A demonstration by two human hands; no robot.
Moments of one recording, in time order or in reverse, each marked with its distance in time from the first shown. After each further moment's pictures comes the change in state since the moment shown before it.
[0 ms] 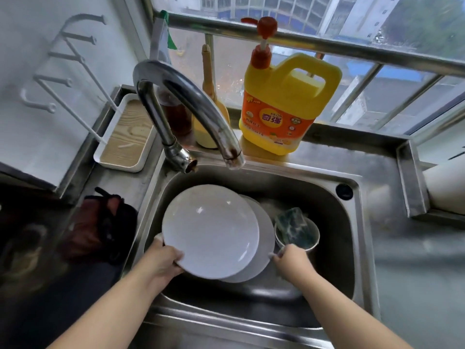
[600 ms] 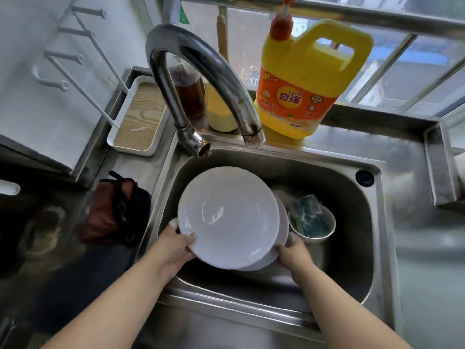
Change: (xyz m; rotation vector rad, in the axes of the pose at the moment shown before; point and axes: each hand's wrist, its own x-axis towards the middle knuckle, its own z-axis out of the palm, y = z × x) left_hand 0.001 -0.005 -0.009 -0.020 -0.043 0.007; right_hand 0.000 -0.003 0.038 0.703 -0.040 0.104
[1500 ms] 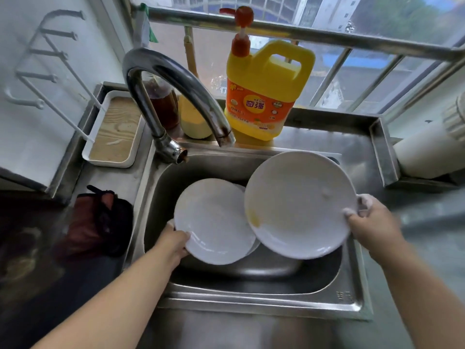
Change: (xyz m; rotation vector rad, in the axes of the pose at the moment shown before) left_hand 0.037 -0.013 0.016 0.208 0.030 0.015; right_hand -0.094 -0.069 -0.153 -0.321 0.480 -0.314
